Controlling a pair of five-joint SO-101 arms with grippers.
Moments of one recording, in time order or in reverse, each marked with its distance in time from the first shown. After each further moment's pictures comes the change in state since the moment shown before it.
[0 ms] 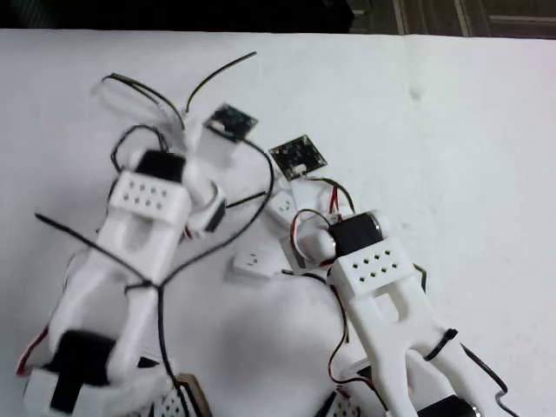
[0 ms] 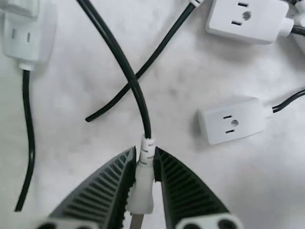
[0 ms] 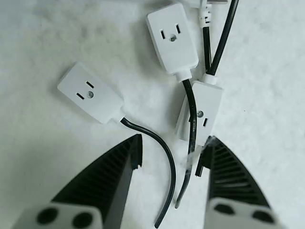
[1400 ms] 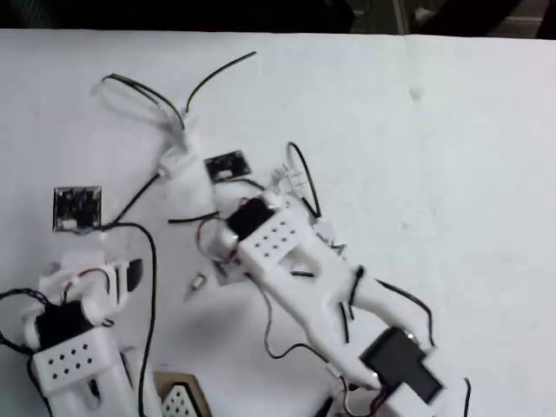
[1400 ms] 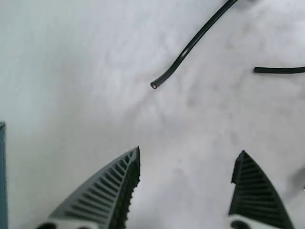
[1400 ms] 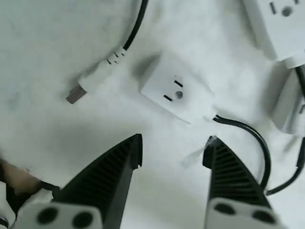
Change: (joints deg) left arm -41.2 -59.1 52.1 -15.7 -6.9; right arm -21.9 28.6 -21.1 6.9 -28.3
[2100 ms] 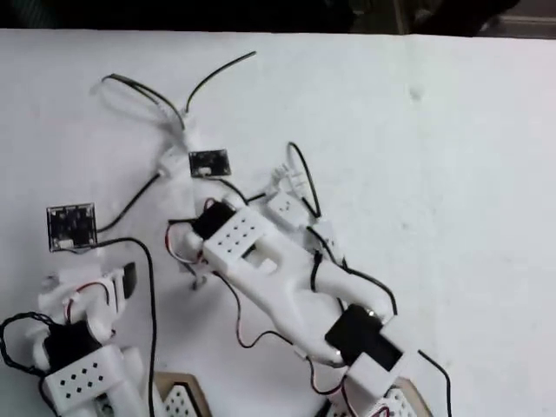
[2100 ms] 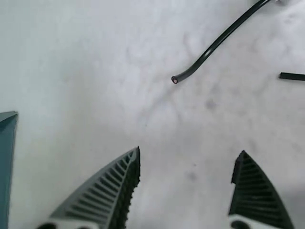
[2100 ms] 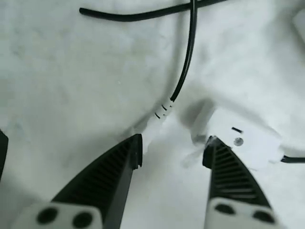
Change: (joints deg) left arm -3.9 -11.2 8.0 -1.4 0.0; right arm -3.3 12.6 -6.9 -12.2 -15.3
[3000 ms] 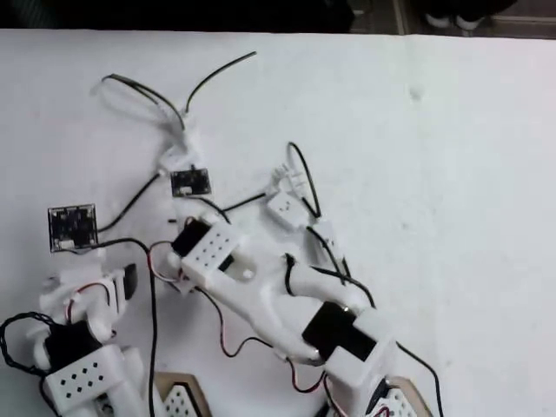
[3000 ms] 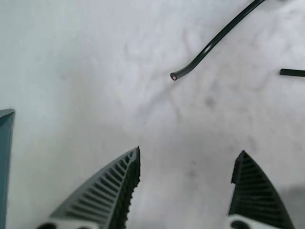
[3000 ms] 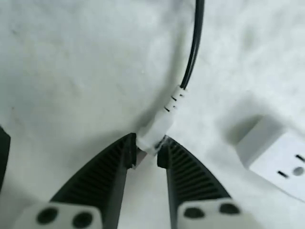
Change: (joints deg) left arm 0.0 0.0 0.6 0.0 0.0; right arm -5.1 6.5 -1.2 -3.3 -3.3
